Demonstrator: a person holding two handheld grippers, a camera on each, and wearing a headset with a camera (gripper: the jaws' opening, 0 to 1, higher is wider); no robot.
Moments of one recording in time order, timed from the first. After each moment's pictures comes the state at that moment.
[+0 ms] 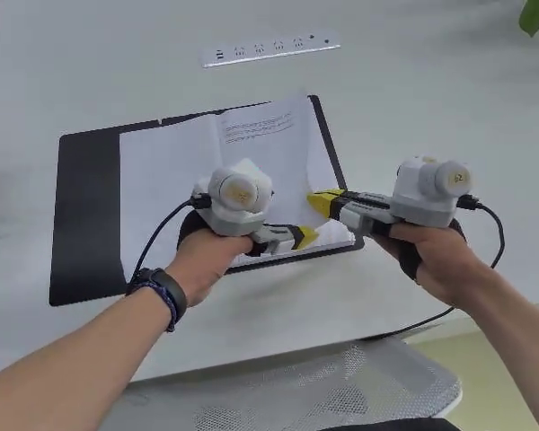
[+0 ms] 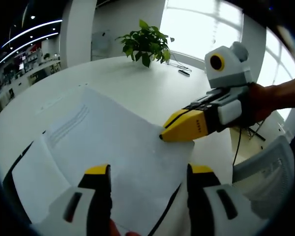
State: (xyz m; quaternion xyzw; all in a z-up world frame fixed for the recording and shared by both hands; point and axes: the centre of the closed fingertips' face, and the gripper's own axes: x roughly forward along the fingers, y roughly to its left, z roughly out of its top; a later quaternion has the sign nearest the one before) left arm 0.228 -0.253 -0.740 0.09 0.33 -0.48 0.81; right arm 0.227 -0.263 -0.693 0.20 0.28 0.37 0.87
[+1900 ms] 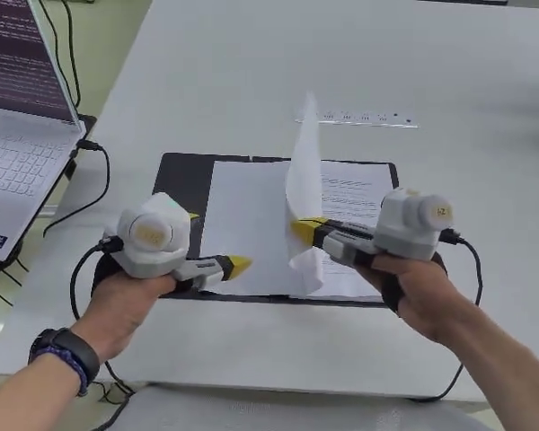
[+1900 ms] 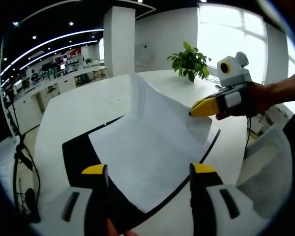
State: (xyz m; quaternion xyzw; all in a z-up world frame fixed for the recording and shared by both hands) left arm 0.215 -0.026 -0.682 0.07 0.28 -0.33 0.90; right arm 0.224 -0.118 -0.648 0.16 0.25 0.47 0.83
